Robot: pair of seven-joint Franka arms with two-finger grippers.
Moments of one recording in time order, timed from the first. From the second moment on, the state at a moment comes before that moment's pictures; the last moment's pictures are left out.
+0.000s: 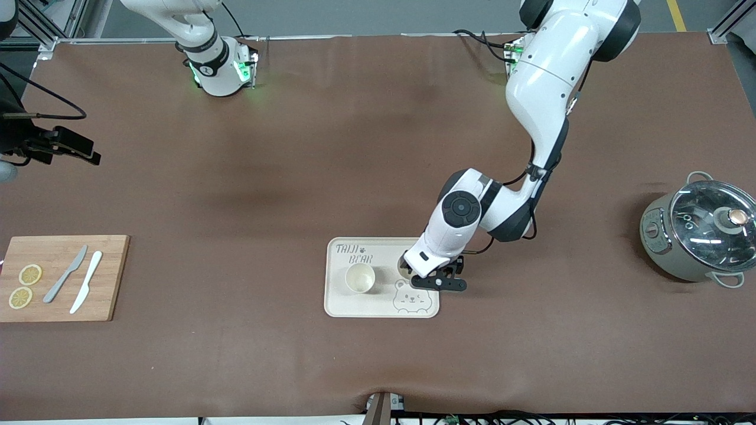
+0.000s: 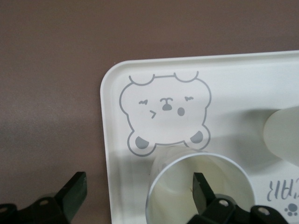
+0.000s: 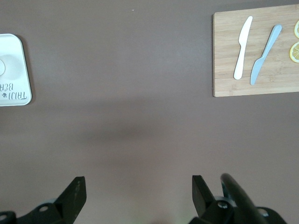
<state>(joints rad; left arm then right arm) -0.48 0.87 -0.11 -1.36 0.11 2.40 -0.51 0.00 0.01 -0.06 -1.59 0.05 1.52 -0.01</state>
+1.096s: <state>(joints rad) -0.47 0.84 -0.10 -1.36 0.11 2.31 -0.63 0.00 0.01 -0.06 -1.59 0.05 1.52 -0.01</state>
